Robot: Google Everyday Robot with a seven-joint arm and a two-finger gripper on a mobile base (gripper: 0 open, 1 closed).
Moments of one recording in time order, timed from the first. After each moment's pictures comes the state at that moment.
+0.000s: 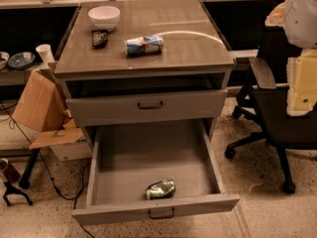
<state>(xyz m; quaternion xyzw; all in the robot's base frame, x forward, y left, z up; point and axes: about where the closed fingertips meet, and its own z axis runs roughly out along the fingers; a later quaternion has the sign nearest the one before) 0.456 -0.225 1.002 -0.67 0.72 -0.15 0.10</state>
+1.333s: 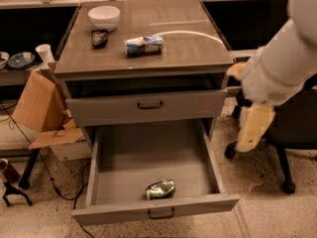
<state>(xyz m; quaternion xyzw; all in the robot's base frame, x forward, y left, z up) 0.469 -0.181 0.886 -0.68 0.71 -0.04 0.17</state>
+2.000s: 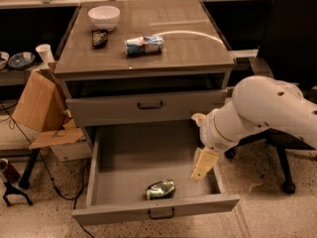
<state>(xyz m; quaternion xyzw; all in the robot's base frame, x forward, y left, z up) 0.480 -0.106 0.720 -0.64 0.73 0.09 0.22</state>
